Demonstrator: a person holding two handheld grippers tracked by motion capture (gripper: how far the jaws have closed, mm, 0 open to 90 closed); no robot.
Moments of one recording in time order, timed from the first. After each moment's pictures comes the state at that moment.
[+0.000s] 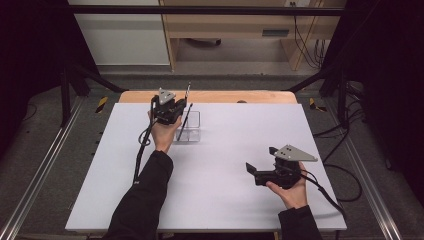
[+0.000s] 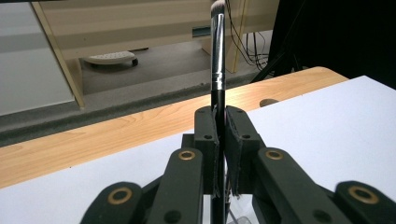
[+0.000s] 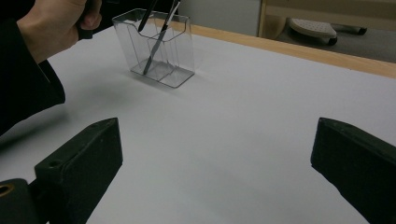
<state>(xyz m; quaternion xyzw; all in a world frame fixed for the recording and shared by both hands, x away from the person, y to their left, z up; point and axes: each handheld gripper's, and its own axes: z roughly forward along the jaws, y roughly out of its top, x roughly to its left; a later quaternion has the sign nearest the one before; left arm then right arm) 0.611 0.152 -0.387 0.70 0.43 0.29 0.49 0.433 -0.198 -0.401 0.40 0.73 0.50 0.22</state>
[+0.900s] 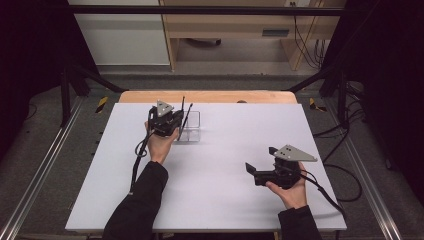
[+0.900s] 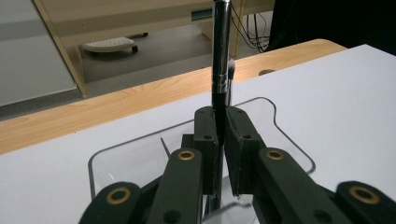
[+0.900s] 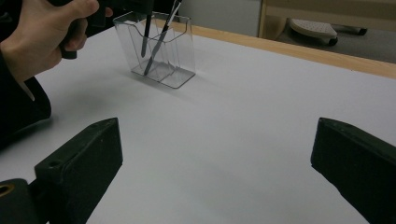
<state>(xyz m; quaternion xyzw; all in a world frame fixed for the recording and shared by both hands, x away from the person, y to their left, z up) 0.583 0.160 -0.405 0.72 0.43 0.29 0.46 0.433 -0.197 -0.400 0.40 0.73 0.50 0.22</state>
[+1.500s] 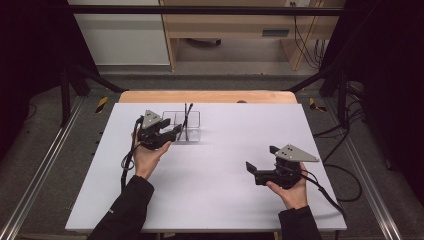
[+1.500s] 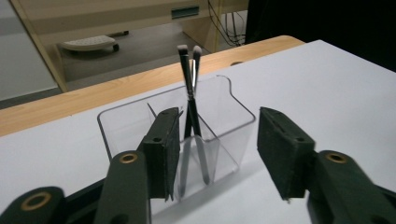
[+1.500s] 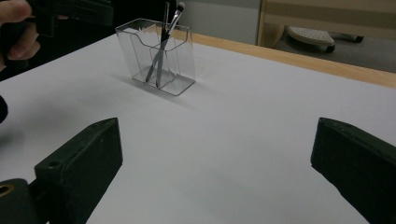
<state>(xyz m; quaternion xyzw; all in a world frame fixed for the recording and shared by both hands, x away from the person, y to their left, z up) 0.524 0.185 -0.384 0.73 0.40 0.25 0.48 0.430 -0.198 -0.396 0.40 0.73 0.51 0.23</state>
